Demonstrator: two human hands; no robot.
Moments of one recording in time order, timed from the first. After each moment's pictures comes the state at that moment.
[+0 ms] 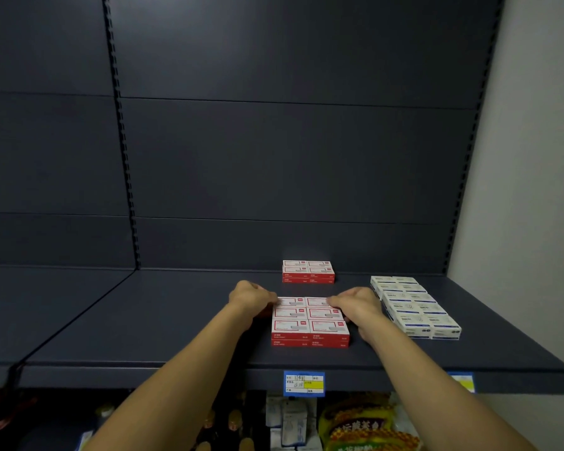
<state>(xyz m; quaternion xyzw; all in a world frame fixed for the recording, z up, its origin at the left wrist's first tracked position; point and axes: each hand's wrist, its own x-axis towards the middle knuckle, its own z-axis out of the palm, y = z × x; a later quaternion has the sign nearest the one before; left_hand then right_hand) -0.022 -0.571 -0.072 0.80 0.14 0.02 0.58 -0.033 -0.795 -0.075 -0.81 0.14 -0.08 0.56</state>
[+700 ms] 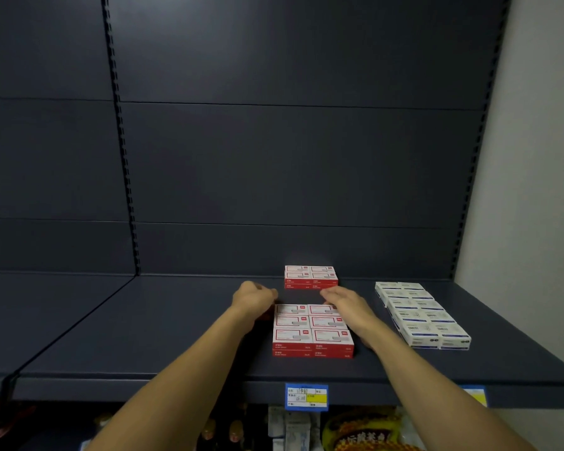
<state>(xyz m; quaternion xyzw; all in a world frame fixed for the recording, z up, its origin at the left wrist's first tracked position) -0.009 -0.575 -0.068 0.80 0.12 0.05 0.58 -0.025 -0.789 -0.072 -0.86 -0.02 -0.03 0.51</state>
